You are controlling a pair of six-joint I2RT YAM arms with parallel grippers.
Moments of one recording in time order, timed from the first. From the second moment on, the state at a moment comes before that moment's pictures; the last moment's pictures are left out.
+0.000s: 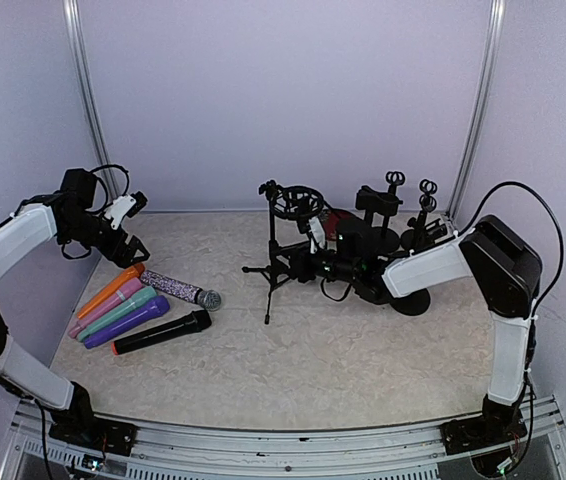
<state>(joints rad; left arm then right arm) -0.01 1.42 1.20 -0.71 0.33 0.58 0.75 2.00 1.14 0.68 -0.31 0.31</state>
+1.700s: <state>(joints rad) -0.01 1.42 1.22 -0.74 0.31 0.59 0.81 2.15 1.12 1.07 -0.07 1.04</state>
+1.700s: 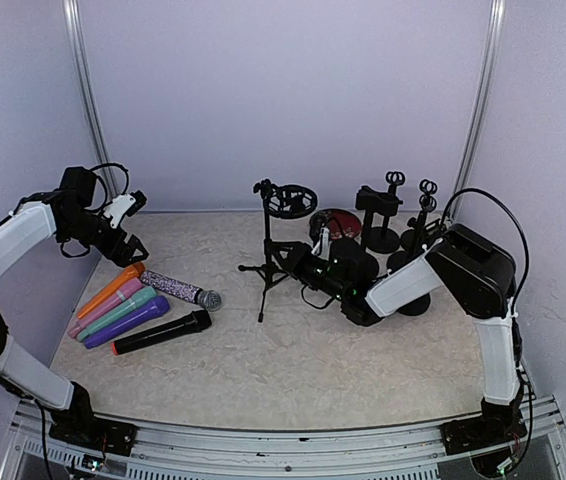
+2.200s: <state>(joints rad) -0.01 1.42 1.22 -0.74 0.31 0.59 0.80 2.22 1.11 1.24 -0.12 1.45</state>
